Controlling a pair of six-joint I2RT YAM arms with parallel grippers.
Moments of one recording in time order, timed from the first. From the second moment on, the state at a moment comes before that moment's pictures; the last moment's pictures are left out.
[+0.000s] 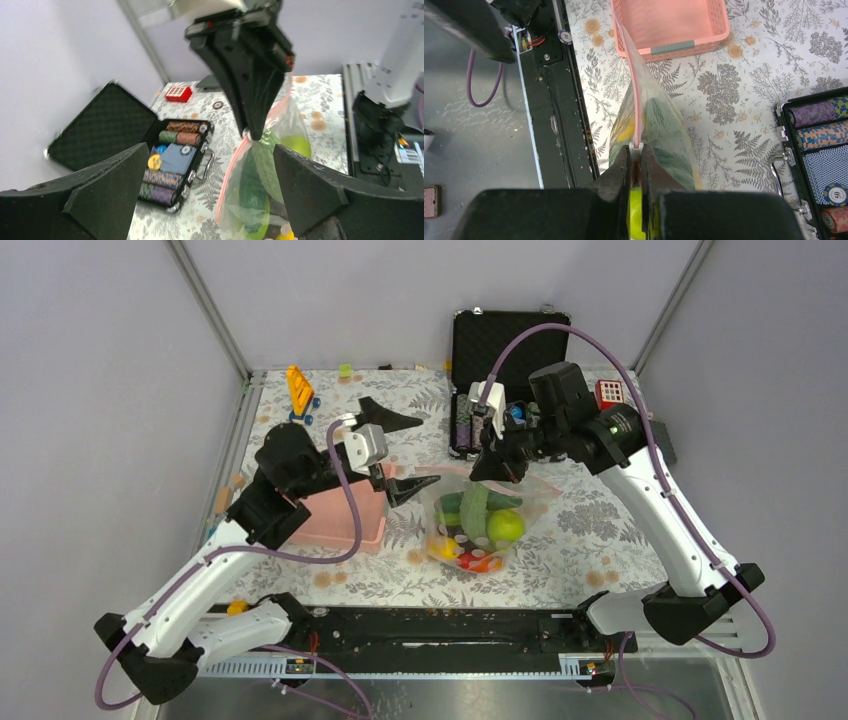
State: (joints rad) left arm -0.70 0.94 1.05 0.02 0.53 0.20; right arm 0.57 1.36 1.68 -1.09 -0.68 -0.38
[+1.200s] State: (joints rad) left arm -0.80 1.32 1.36 -0.48 0.67 0.45; right arm 0.59 1.42 1.70 -1.15 -0.70 -0.45
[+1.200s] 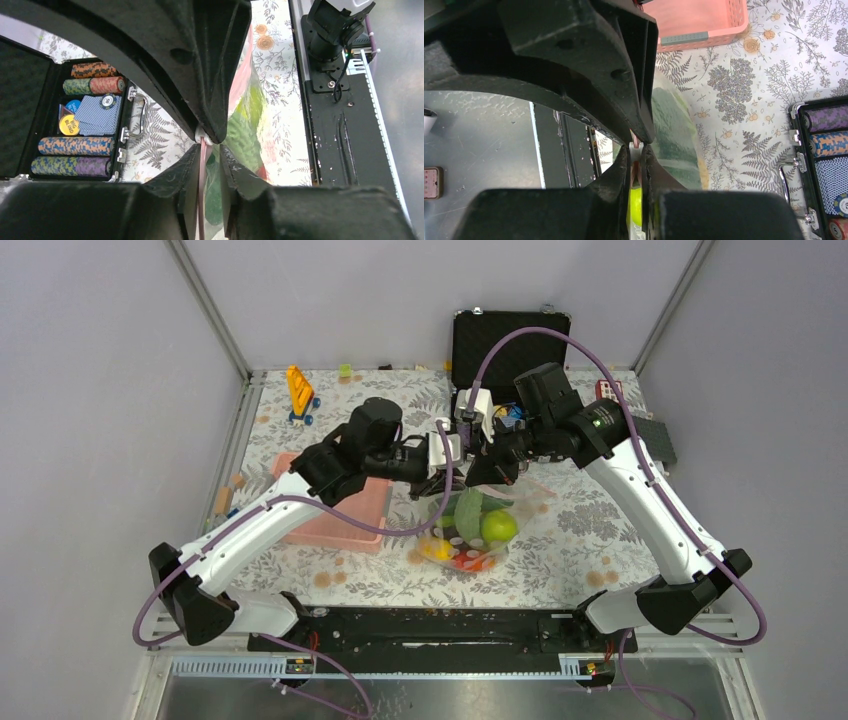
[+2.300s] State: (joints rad) left arm -0.88 1.29 1.24 -0.32 0.38 0.41; right arm 0.61 1.44 1.75 -1.23 -0.53 -0.57
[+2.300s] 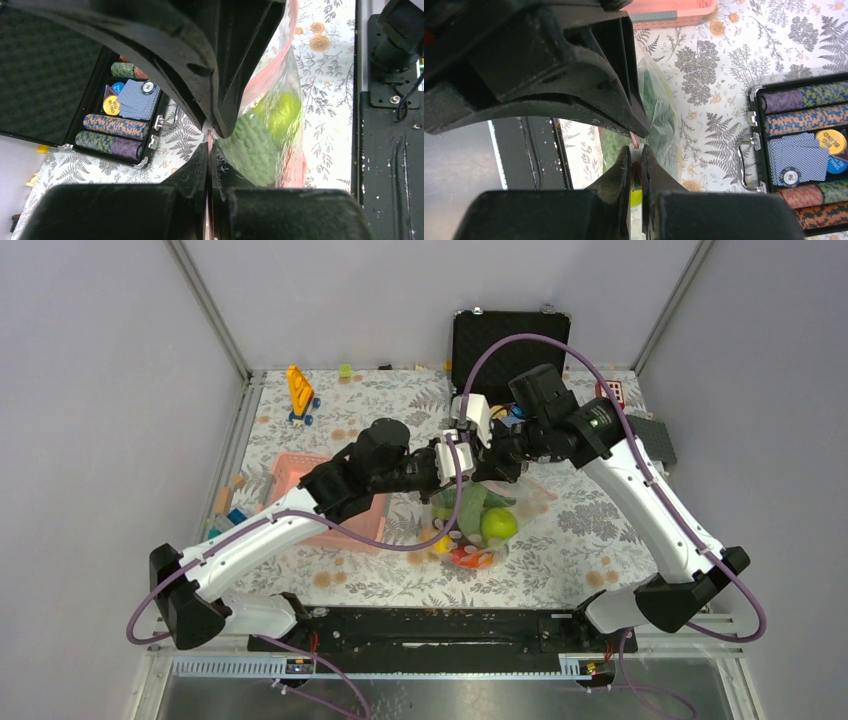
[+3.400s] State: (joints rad) left arm -0.84 1.15 1.10 -0.30 0.44 0.41; right arm 0.45 1.29 1.46 -0.94 -0.76 -0.43
